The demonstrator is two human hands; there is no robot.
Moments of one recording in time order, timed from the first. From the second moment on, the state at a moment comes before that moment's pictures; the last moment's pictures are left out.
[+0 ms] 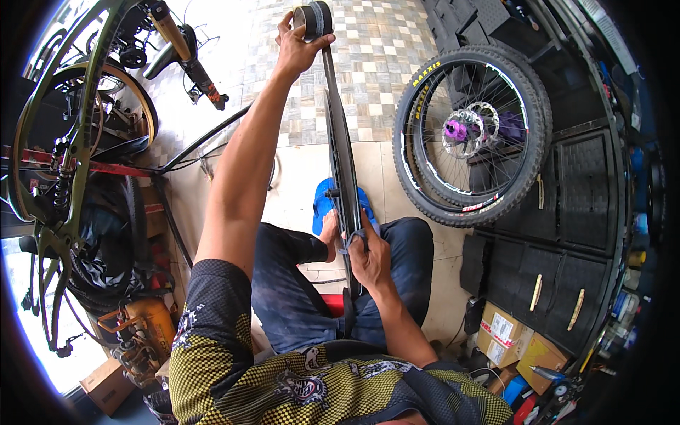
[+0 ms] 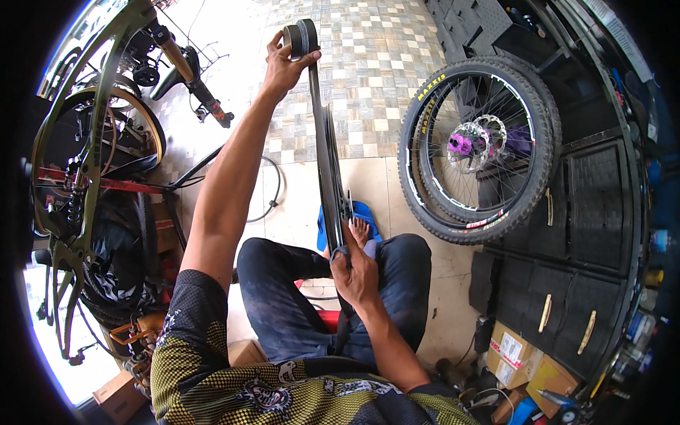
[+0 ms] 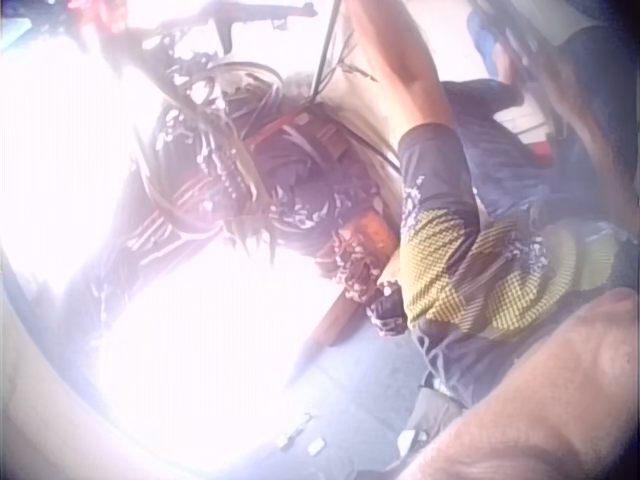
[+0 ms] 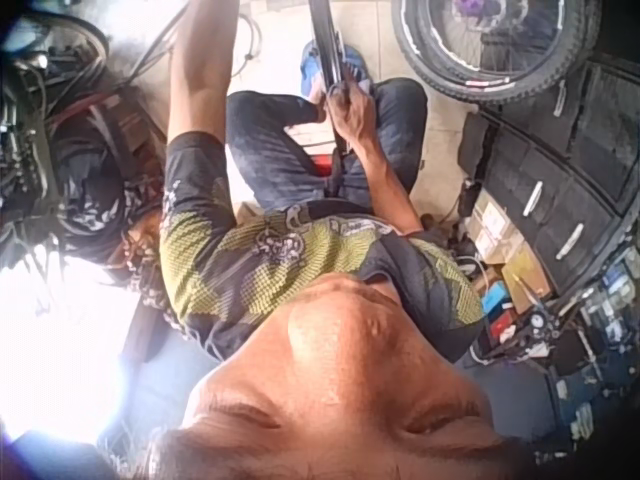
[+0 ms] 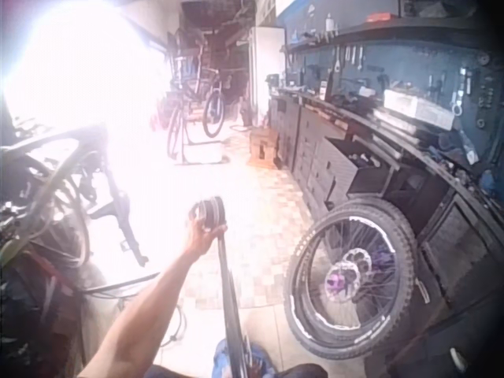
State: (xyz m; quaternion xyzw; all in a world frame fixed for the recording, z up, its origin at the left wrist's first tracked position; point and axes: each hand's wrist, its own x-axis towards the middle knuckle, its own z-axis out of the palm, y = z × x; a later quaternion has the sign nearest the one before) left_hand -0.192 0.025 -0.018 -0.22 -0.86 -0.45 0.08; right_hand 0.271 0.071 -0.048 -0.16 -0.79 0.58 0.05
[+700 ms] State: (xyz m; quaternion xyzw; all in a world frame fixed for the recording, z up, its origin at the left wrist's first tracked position) left_hand -0.191 0.021 -0.089 -0.20 -0.85 -0.49 0.05; right_hand 0.266 0.068 -0.037 -0.13 -0.80 0.58 0.09
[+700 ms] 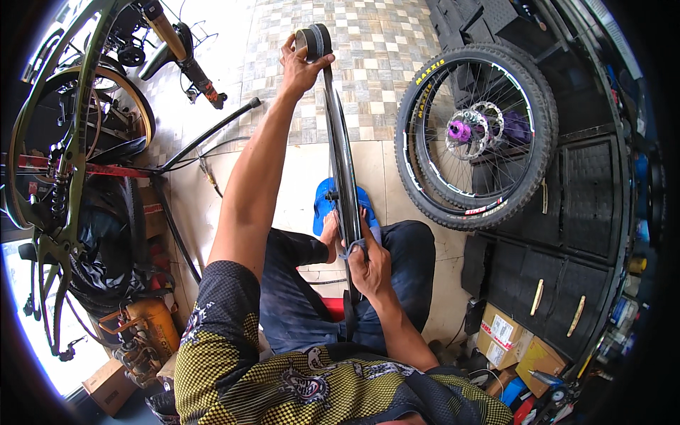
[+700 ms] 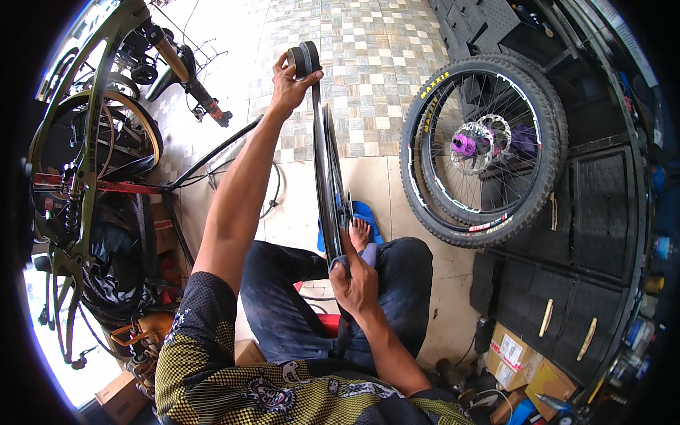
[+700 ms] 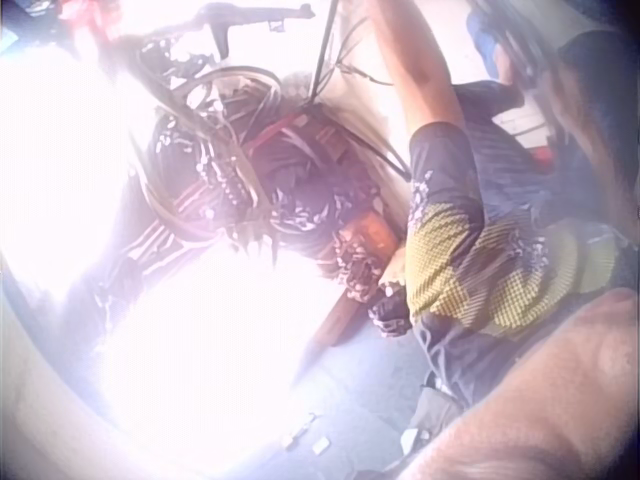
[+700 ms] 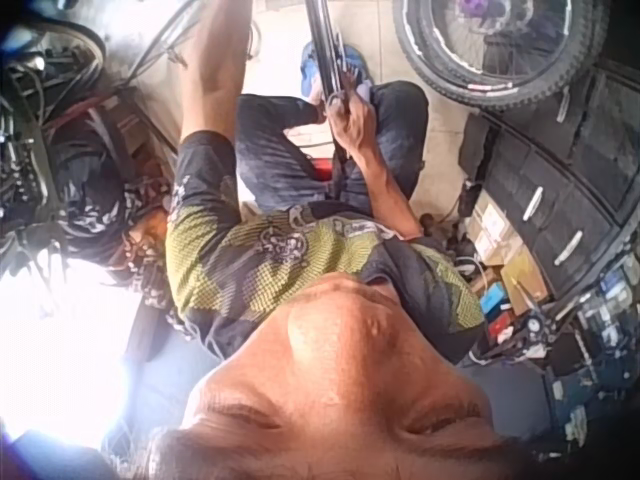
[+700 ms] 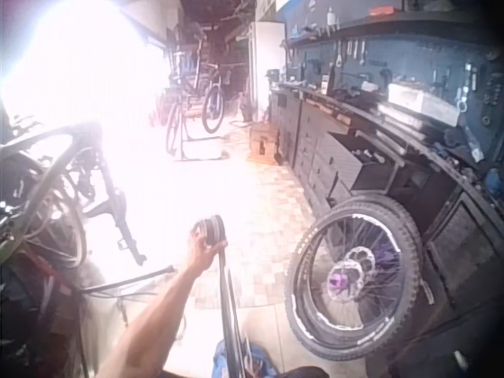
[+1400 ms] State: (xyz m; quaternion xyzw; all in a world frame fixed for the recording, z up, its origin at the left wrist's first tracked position) left_hand -0.167 0.022 -0.136 -0.16 -0.85 -0.51 -0.01; right_hand 0.266 0.068 -0.041 -0.13 -0.80 0.58 0.10
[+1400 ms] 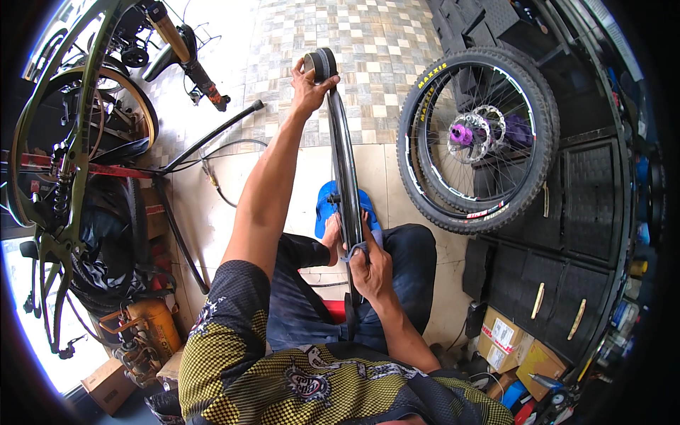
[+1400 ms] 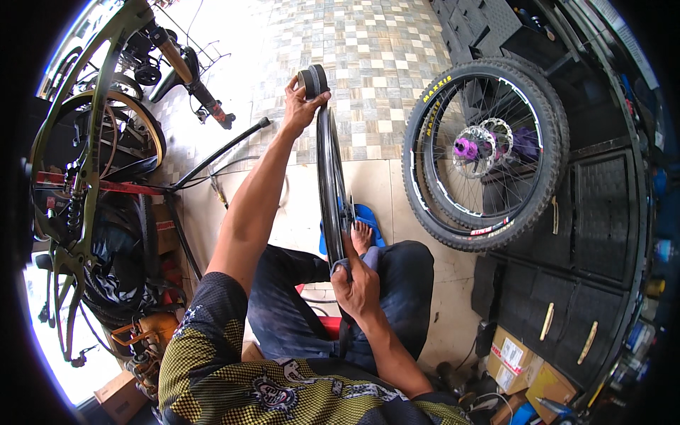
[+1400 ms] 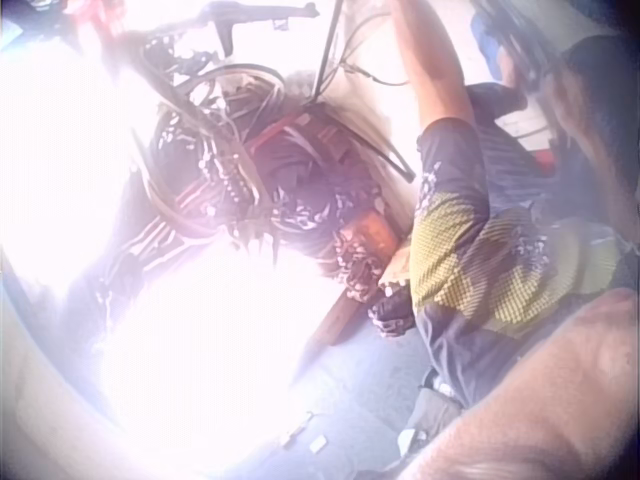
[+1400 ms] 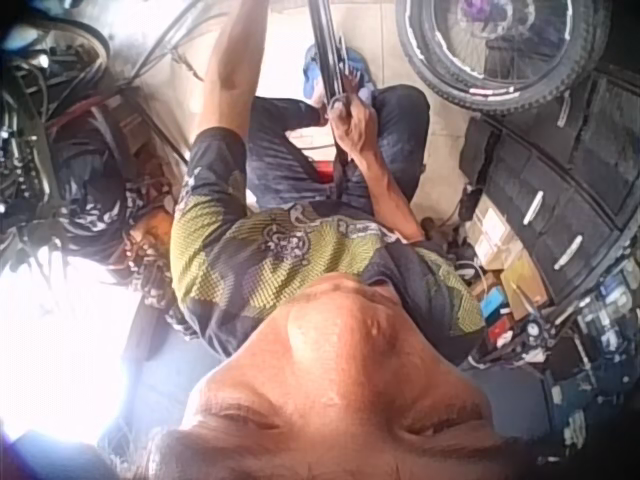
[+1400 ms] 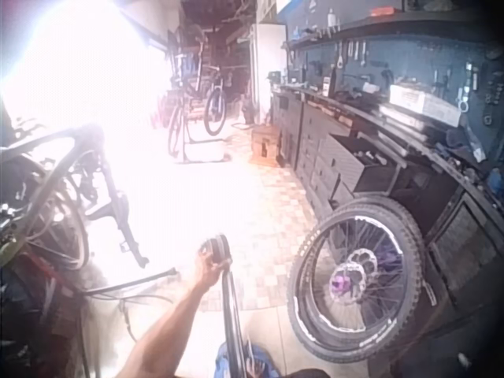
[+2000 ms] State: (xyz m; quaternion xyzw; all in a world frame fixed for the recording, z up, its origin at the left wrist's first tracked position) left_hand -0.164 0.024 -0.144 -0.17 -0.83 -0.53 -0.01; right_hand 0.270 0.070 -0.052 -0.12 -0.81 0.57 0.09
